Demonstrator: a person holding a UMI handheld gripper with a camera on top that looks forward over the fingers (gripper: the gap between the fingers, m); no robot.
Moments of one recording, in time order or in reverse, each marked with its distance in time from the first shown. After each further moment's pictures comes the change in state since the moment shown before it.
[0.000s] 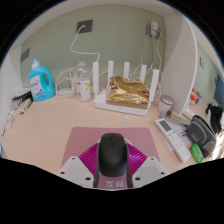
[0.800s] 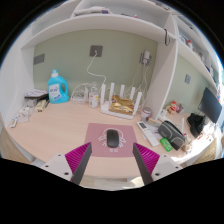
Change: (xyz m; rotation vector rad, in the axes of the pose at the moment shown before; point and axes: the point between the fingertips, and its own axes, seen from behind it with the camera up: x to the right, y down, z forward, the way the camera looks) arm -0.015 -0.001 -0.227 0.070 0.069 -0.065
